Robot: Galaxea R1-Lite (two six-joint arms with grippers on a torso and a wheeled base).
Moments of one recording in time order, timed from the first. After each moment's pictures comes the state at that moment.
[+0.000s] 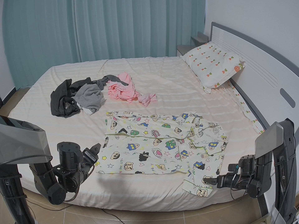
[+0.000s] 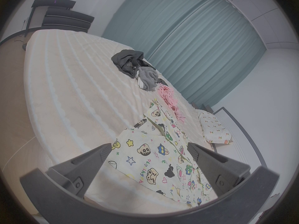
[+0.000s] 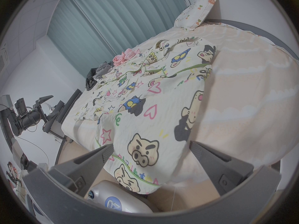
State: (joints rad) left arm -0.36 2.12 -0.29 -1.37 0.34 -0.97; right arm 0.13 2.56 -0.31 -1.55 0.38 0.23
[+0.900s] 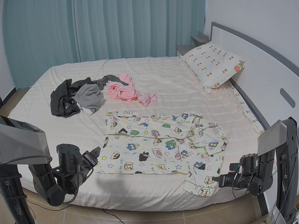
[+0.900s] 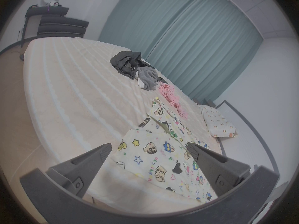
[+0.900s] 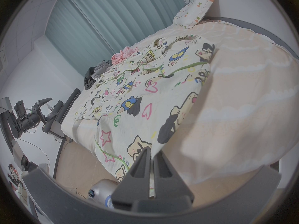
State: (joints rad) left arm -0.36 2.12 -0.25 -1.37 0.35 -0.88; right arm 0.09 2.53 -0.31 -1.47 0.39 0.18
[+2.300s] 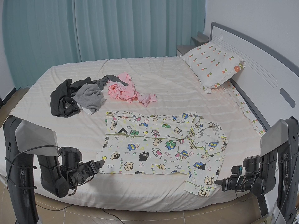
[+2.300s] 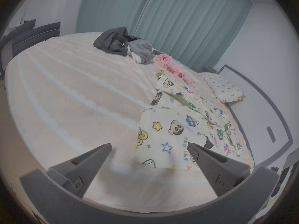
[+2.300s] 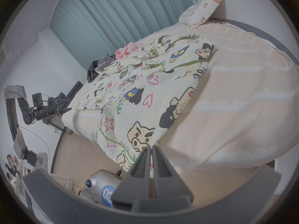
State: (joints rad) left arm -0.19 2.36 -0.41 -1.31 0.04 -0.59; right arm 0.07 2.53 -0.25 -1.48 0.43 0.11
